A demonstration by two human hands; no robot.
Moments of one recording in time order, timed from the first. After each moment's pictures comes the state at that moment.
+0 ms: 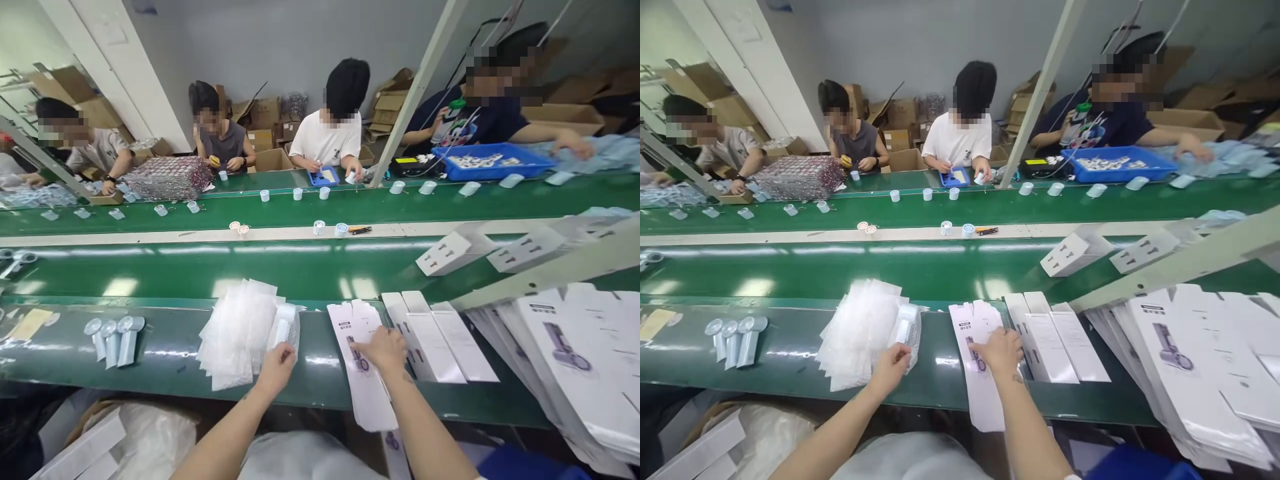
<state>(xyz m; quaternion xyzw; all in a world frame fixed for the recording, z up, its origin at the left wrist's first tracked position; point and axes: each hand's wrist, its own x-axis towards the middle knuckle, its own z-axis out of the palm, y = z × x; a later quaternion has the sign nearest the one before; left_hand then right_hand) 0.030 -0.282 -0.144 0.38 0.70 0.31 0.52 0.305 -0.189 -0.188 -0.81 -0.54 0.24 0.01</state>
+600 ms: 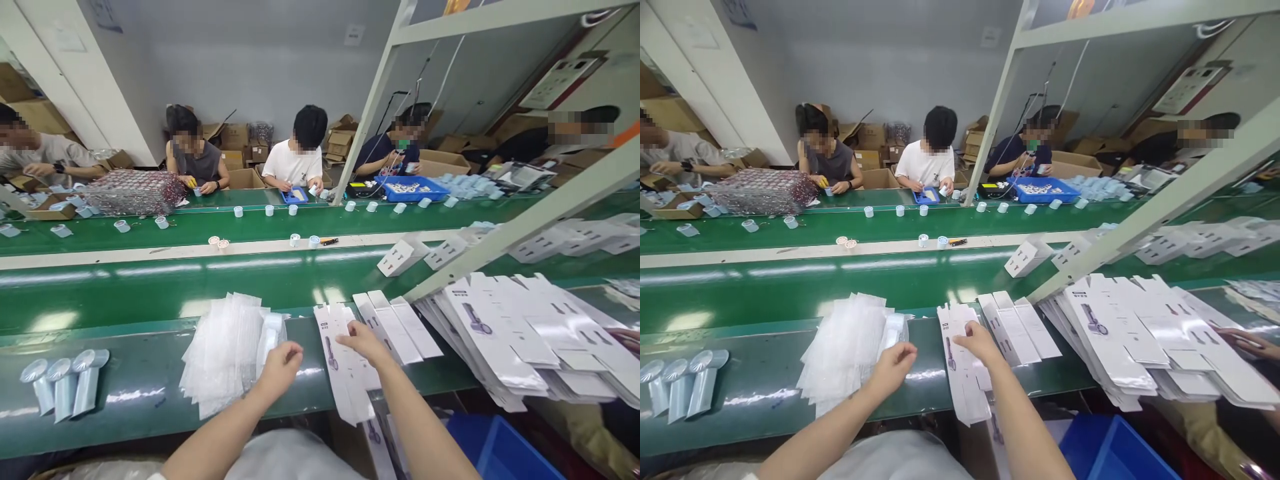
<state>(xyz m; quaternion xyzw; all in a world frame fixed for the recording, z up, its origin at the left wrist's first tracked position) 0.039 -0.262 -0.101 0.46 0.58 0.34 0.58 0.281 -0.202 -0.097 -0.76 -0.53 0.36 0.13</state>
